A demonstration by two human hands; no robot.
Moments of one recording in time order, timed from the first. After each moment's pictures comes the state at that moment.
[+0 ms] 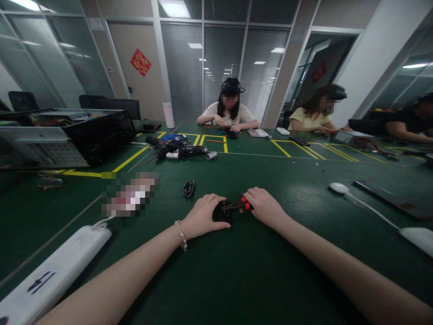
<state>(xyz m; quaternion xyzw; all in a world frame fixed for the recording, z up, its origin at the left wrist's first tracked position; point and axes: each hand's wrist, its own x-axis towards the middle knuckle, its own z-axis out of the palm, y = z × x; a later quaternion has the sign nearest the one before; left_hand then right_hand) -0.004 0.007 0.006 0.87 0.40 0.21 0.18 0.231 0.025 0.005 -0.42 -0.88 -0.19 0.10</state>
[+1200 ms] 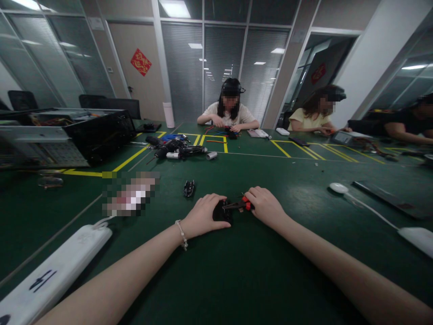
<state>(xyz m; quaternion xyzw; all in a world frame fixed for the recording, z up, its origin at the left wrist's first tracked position) -0.003 0.008 0.008 0.87 0.41 0.21 0.19 0.232 0.024 0.004 -0.45 -0.87 -0.19 0.11</state>
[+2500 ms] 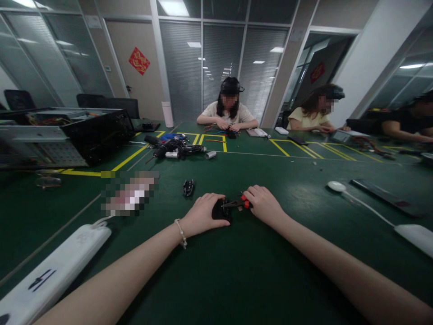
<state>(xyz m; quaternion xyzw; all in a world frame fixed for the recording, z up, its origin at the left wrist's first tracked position) -0.004 0.009 0.007 0.86 0.41 0.21 0.20 0.231 0.024 0.005 -0.44 -0.87 -0.21 0.10</state>
